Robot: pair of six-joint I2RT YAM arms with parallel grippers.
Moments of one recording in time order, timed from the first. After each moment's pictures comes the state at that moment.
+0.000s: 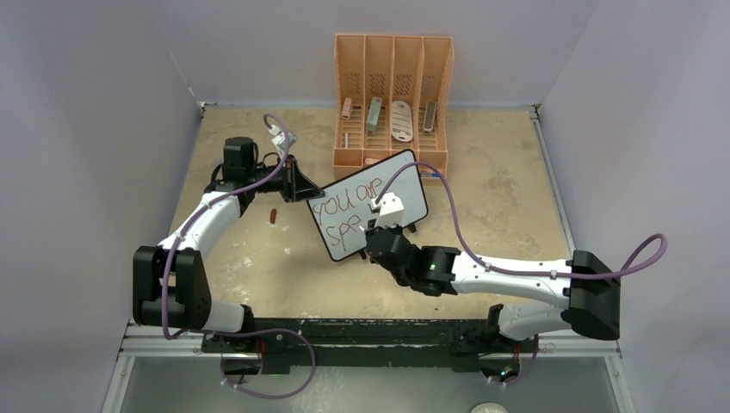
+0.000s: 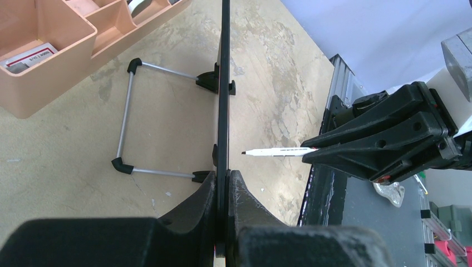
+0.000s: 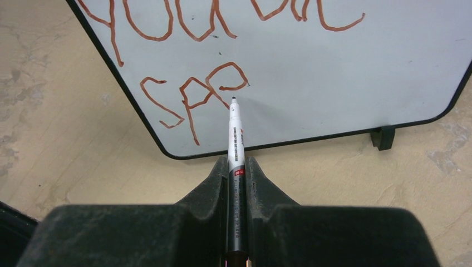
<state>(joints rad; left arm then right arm) -0.08 1.41 0.92 -0.09 1.12 -0.11 1.22 1.29 0.84 -0.18 0.69 0.59</state>
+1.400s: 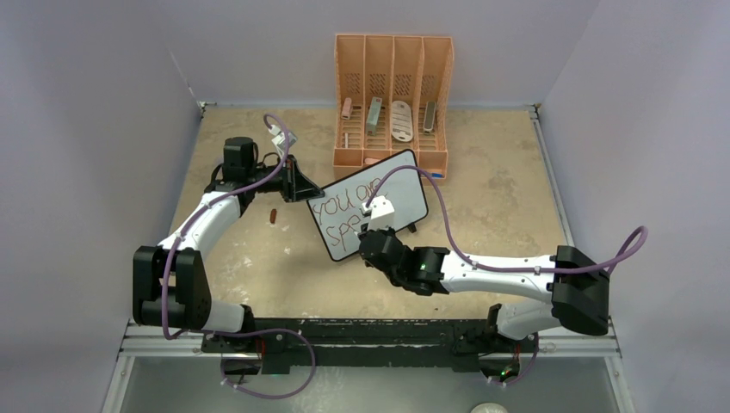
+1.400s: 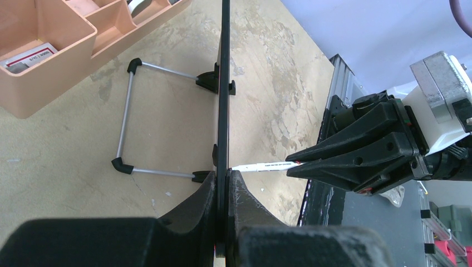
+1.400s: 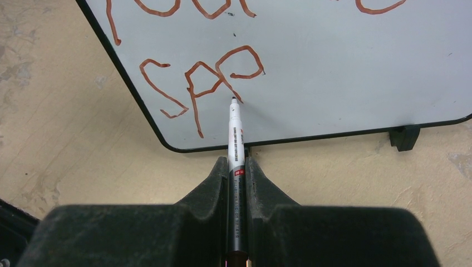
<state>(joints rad) -0.08 1.41 0.92 -0.09 1.12 -0.11 1.22 1.37 0.84 -0.13 0.64 0.57</state>
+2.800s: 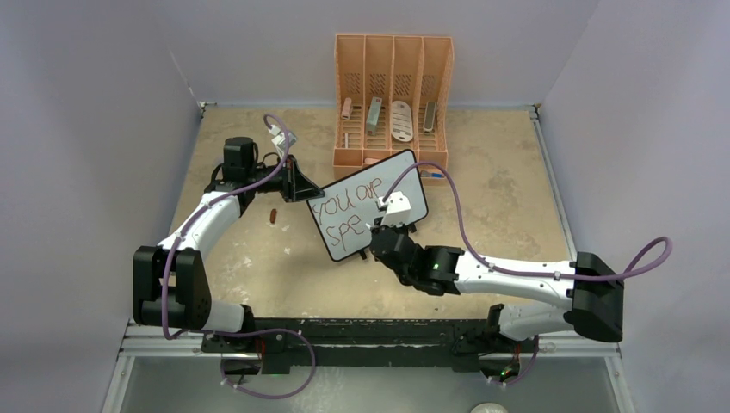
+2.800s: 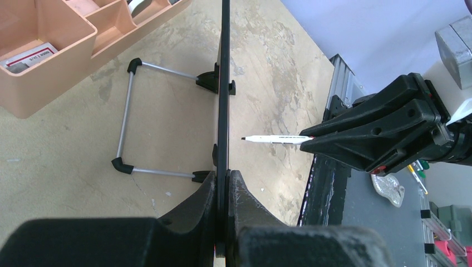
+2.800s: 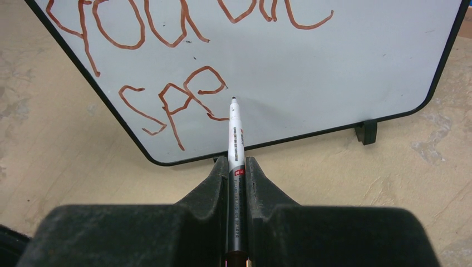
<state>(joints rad) -0.08 1.41 0.92 -0.09 1.12 -0.11 1.21 1.28 0.82 -0.19 0.72 0.62</state>
